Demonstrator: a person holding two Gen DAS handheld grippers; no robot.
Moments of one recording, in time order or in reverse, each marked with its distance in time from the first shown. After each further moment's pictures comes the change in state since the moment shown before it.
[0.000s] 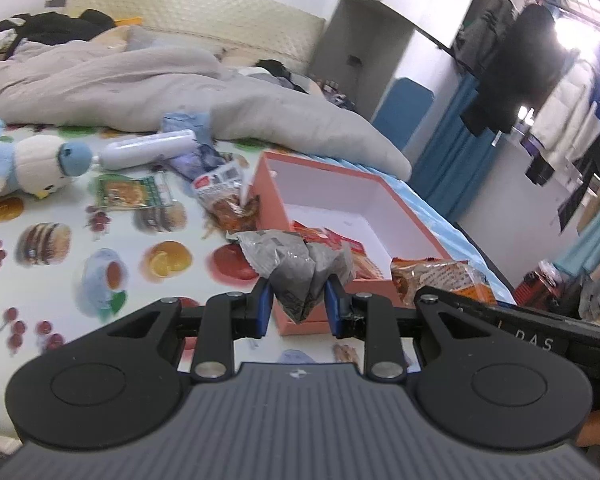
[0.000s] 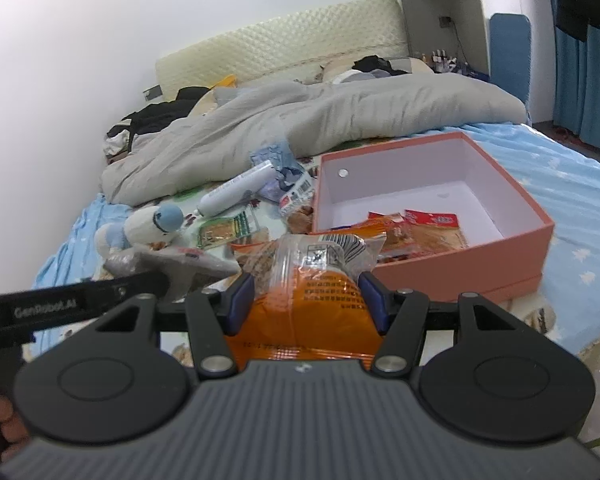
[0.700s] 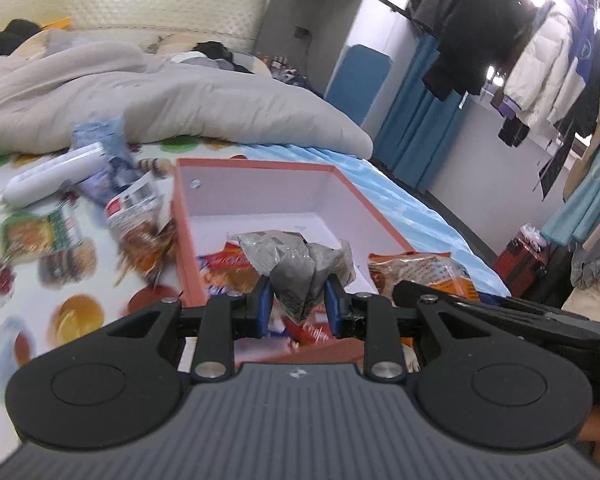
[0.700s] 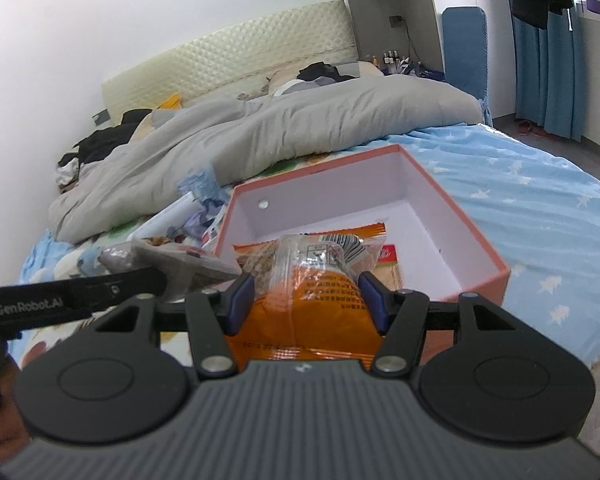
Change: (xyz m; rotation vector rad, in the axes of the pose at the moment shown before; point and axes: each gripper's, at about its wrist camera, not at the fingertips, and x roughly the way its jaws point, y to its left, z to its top) left arm 0.155 -0.061 0.065 0.127 0.081 -0.094; right arm 0.072 -0.092 0.047 0.074 -0.034 -0.099
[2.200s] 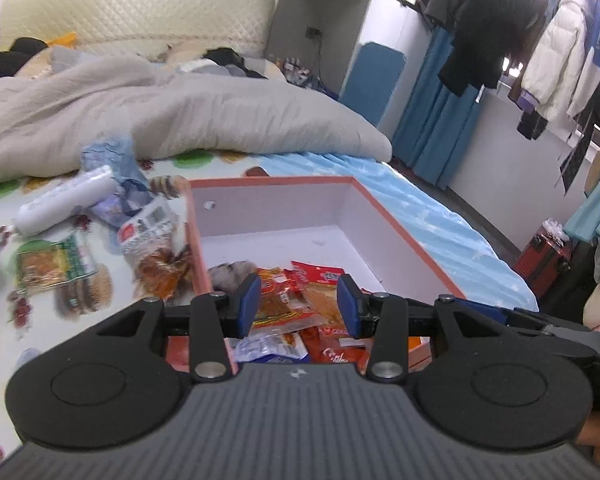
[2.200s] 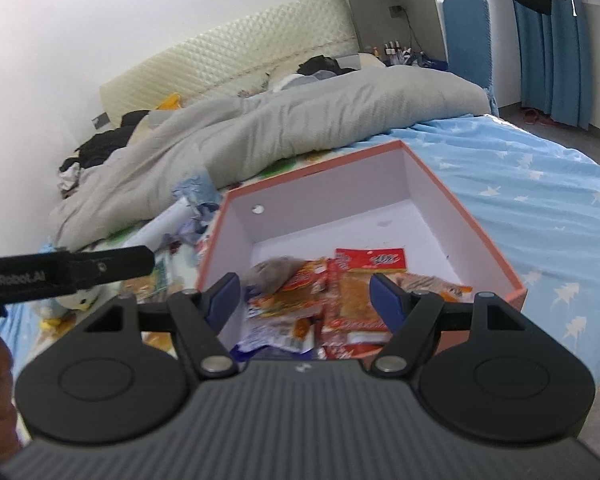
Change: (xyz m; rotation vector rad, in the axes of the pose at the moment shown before) left arm 0.005 -0.002 0.025 0.029 -0.012 0.087; right arm 0.019 -0.007 0.010 0.032 0.019 0.033
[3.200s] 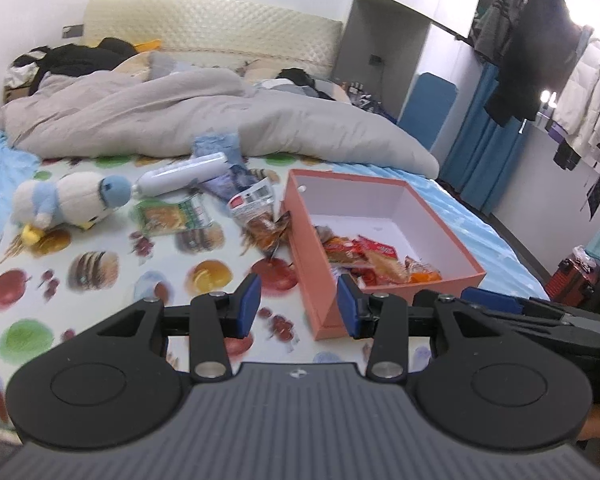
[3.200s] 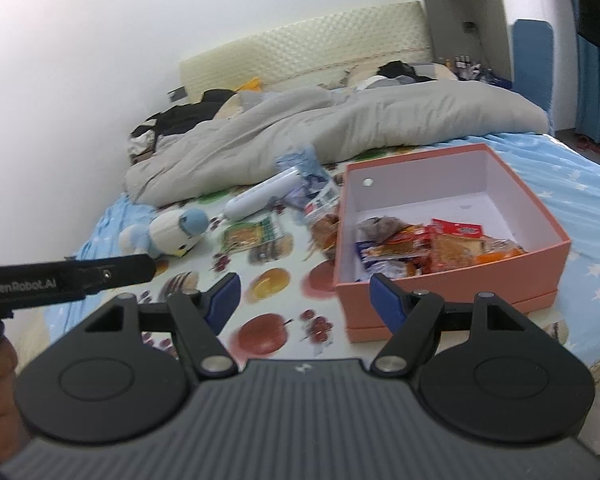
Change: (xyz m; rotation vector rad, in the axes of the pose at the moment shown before) left arm -0.213 0.034 -0.091 -0.102 -0.055 0.161; right arm -0.103 0.108 -0.057 -0.142 0.014 0.152
